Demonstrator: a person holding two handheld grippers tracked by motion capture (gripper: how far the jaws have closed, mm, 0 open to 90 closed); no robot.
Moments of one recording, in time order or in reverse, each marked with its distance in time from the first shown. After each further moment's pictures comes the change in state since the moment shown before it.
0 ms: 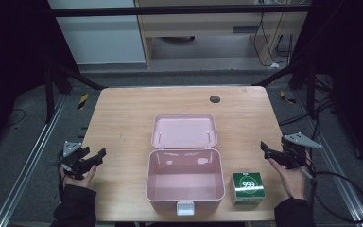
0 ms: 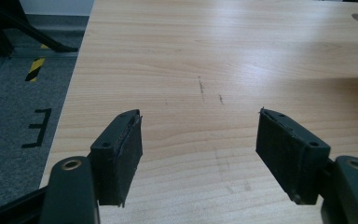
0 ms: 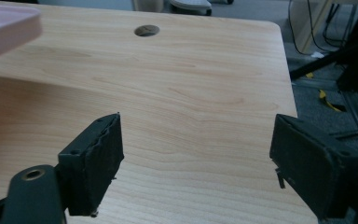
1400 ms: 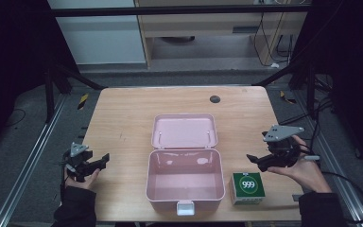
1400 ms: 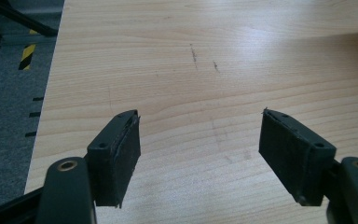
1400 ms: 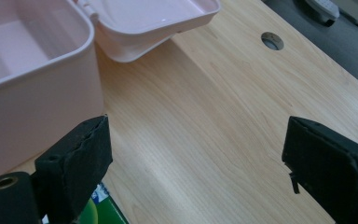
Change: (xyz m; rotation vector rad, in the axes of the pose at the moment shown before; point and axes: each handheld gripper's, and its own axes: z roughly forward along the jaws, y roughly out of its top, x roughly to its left) left arm -0.001 -0.009 0.003 0.122 -0.009 0.088; right arm 0.053 0.067 -0.037 0.203 0.359 -0.554
